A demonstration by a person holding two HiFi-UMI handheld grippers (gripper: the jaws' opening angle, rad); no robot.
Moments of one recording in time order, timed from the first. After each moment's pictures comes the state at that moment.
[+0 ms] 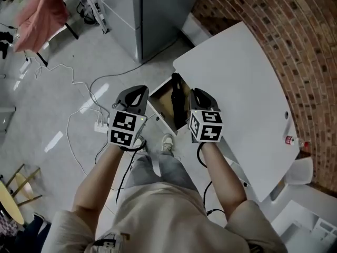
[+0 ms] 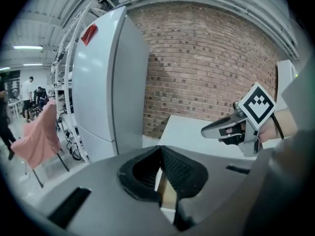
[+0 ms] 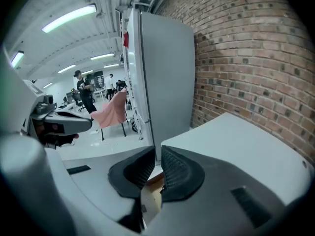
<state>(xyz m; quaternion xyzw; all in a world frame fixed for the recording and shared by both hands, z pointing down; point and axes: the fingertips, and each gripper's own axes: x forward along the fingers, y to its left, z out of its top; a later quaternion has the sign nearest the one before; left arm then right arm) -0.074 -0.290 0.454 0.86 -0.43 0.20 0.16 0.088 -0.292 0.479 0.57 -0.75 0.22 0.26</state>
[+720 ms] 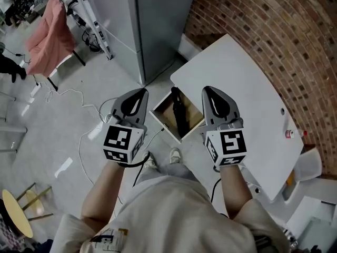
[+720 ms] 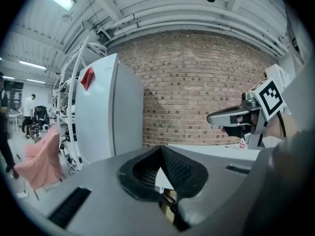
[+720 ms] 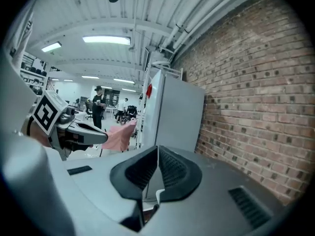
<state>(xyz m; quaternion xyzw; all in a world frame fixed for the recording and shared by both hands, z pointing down) -0.079 -0.244 0.271 0.88 -0.45 0.11 0.08 0.074 -0.232 0.227 0.56 -0.81 0.00 0.16</state>
